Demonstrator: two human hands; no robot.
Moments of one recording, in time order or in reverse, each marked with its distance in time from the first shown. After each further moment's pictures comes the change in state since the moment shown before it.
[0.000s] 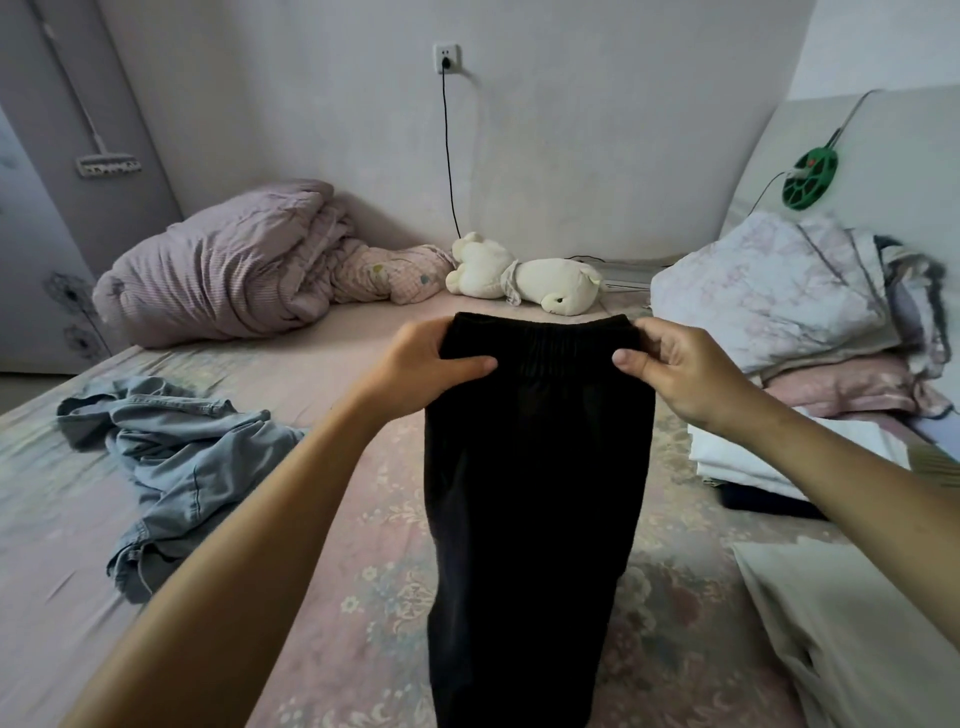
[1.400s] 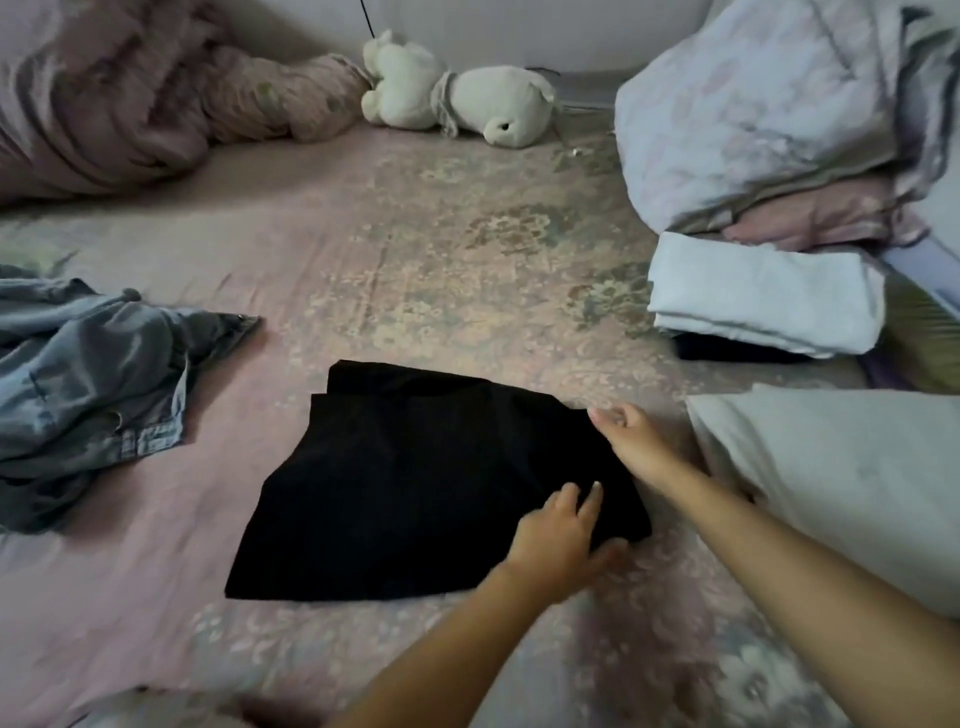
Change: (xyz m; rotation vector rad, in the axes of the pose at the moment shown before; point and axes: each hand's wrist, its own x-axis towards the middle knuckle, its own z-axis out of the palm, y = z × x) left_hand -0.135 -0.187 0.271 0.806 -0.414 -0.086; right_hand -0.116 0.259 0.048 -0.160 0.192 0.853
